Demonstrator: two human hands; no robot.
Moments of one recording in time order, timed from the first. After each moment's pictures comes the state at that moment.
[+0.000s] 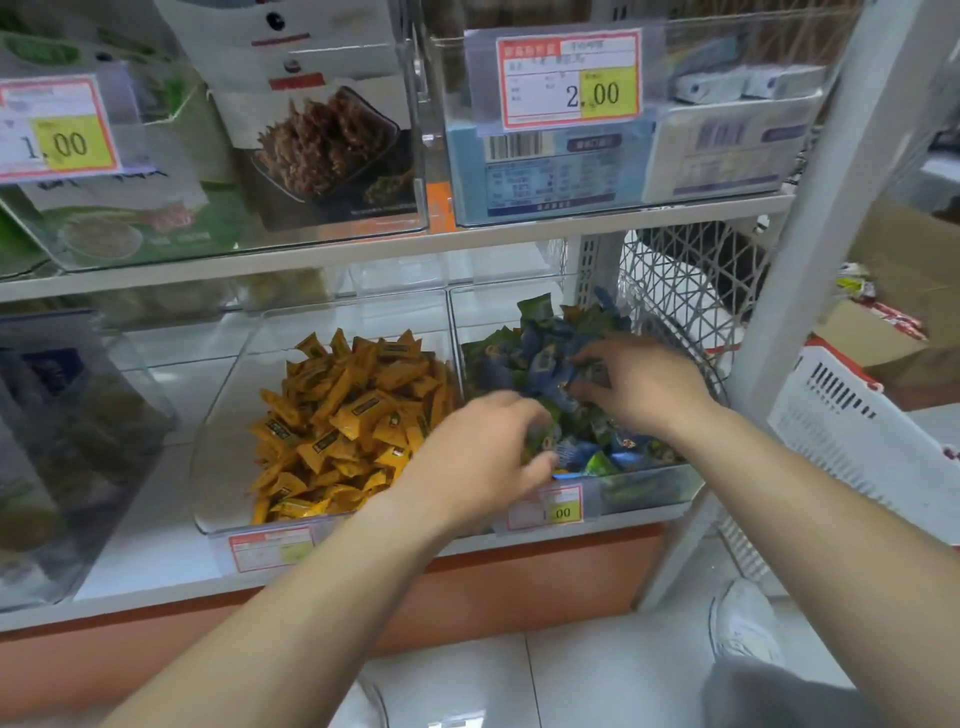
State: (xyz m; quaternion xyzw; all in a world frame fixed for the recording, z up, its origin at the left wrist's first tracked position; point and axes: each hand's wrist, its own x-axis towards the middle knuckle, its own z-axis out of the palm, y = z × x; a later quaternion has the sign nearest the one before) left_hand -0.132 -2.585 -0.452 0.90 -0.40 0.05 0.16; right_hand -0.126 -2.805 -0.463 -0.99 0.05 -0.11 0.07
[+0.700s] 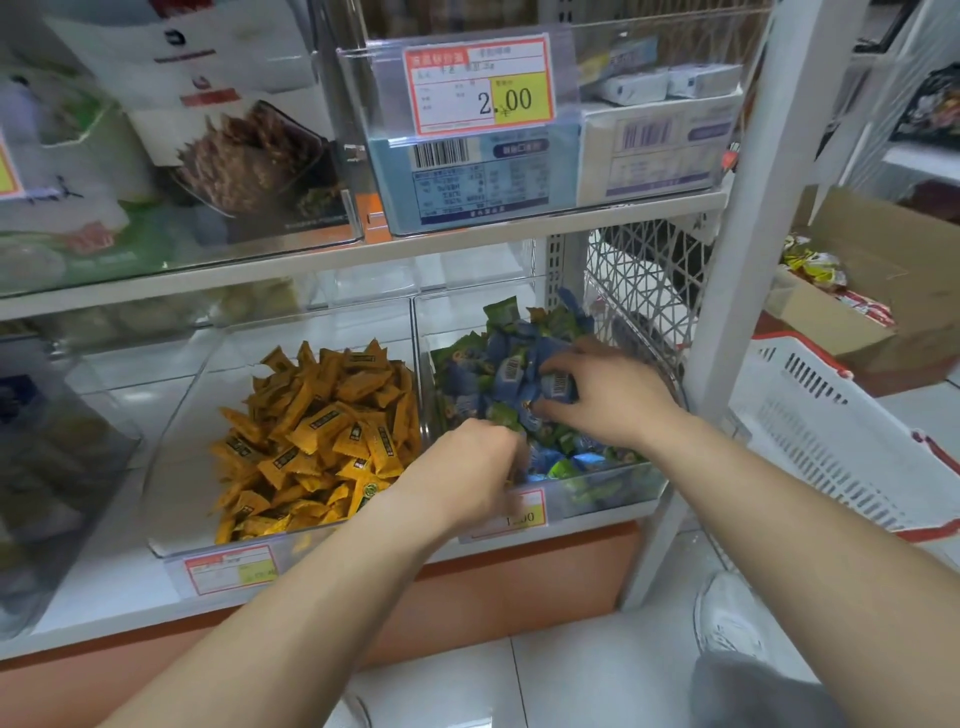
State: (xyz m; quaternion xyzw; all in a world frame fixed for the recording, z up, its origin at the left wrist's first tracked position) left_hand -0.128 -2.613 -0.465 0.91 -0.39 -0.08 0.08; right_hand -0.134 -2.815 -0.474 -0.99 0.04 -0.09 0.13
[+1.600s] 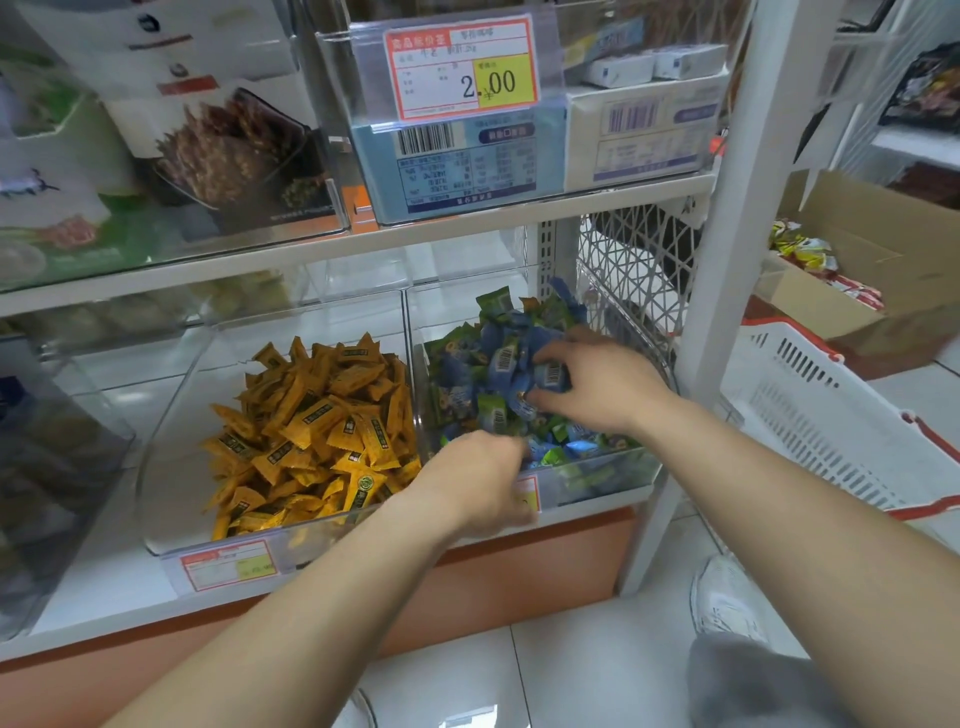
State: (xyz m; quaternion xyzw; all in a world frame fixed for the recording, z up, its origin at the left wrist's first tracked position) left_hand -0.134 -2.623 -0.482 0.92 -0.37 -0.11 0.05; right_hand -0.134 -2.815 -0.474 -0.99 0.05 -0.08 0.13
